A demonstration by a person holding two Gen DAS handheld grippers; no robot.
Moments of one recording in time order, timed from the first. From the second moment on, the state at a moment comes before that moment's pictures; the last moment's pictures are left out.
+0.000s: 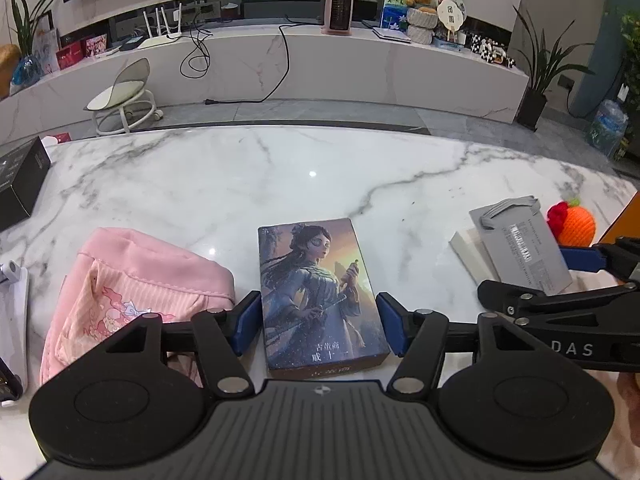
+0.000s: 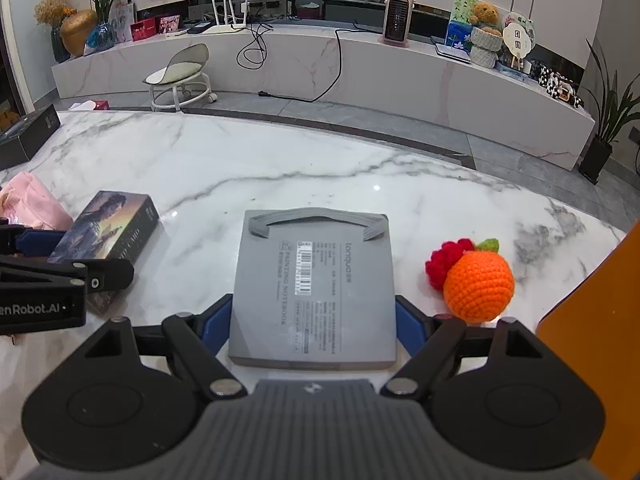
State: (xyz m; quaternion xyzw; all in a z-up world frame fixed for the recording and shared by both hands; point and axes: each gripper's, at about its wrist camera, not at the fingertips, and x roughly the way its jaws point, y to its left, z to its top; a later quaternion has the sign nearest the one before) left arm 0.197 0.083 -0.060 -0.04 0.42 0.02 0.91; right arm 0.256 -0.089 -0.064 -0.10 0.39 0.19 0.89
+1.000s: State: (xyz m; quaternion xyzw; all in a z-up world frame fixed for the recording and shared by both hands) left arm 0.182 0.088 -0.017 -0.07 0.38 0.01 0.92; right arm 0.248 -0.103 -0.018 -0.06 0.35 0.19 0.91
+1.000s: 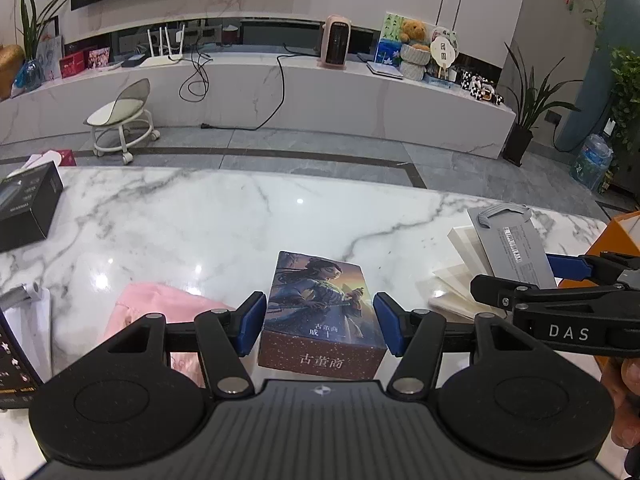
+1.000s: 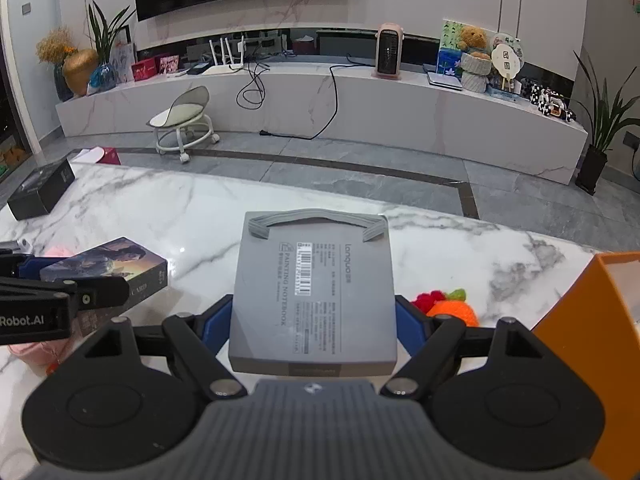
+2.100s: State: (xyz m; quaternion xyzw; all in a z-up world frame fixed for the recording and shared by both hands) left arm 0.158 0.015 0.049 -0.02 0.33 -0.03 0.94; right arm 0.214 -0.169 0.059 -0.01 0.29 0.17 0.94
